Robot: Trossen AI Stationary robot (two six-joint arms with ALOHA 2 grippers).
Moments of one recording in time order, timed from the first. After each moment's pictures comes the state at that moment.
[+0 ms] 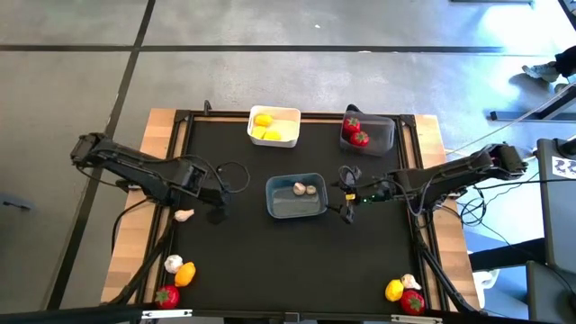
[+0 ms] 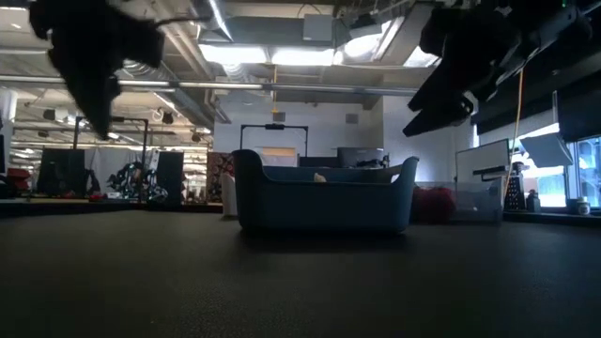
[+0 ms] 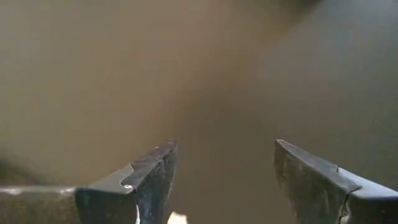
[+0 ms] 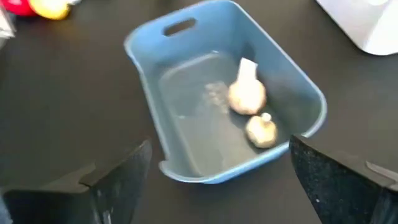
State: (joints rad) left arm -0.20 1.18 0.86 -1.06 -0.16 -0.76; right arm 0.16 1.17 0.63 -0.11 0.22 0.37
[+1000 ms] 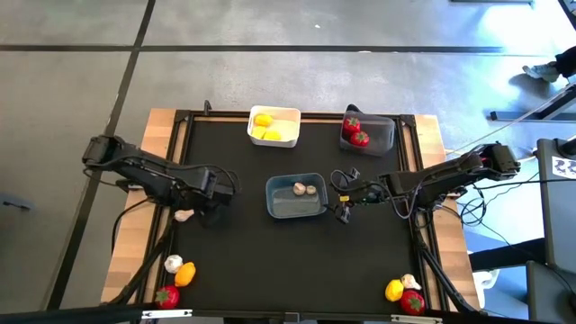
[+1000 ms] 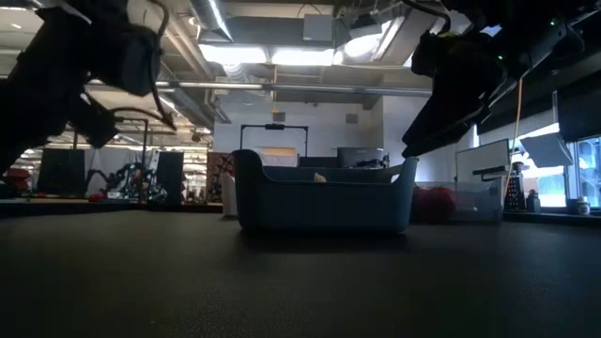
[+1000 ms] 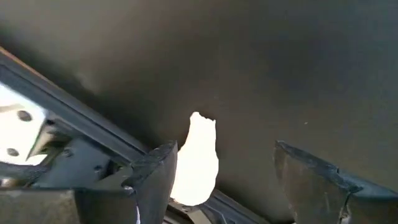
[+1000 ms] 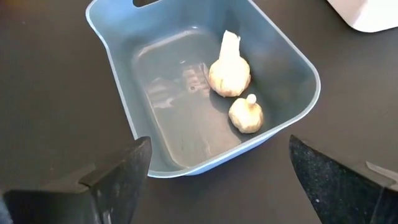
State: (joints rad) left arm -0.10 1.35 0.68 -1.17 0.18 -0.87; right arm 0.16 1.27 0.63 -0.10 0.26 0.37
